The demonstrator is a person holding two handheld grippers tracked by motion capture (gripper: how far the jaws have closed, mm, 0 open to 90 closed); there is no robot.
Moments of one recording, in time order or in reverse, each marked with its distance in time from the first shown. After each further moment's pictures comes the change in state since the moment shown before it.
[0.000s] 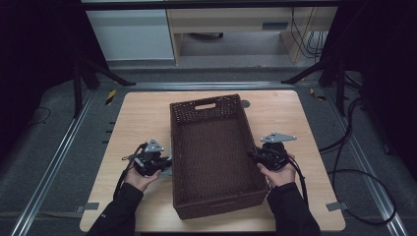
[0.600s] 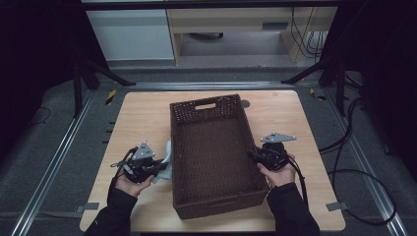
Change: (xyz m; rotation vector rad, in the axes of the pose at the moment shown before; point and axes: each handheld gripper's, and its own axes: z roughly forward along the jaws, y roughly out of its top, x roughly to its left) left arm -0.019 -0.015 -0.026 -0.020 -0.013 0.032; right arm 0.001 0.000 0.000 0.001 -0.009 0.000
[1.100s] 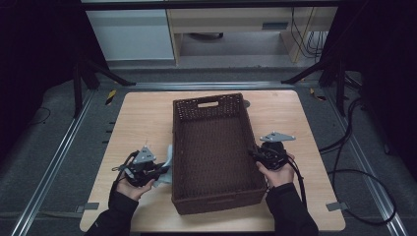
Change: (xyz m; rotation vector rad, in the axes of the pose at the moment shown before) left arm -0.003 0.000 -0.007 -0.049 -0.005 -0.006; right arm 0.001 0.002 0.002 -0.006 -0.049 0.020
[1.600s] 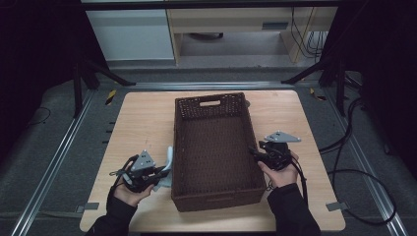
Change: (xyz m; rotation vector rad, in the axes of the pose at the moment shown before) left arm -0.018 -0.010 -0.007 0.031 -0.021 0.042; right arm -0.002 0.001 -0.013 -0.079 -0.039 -0.003
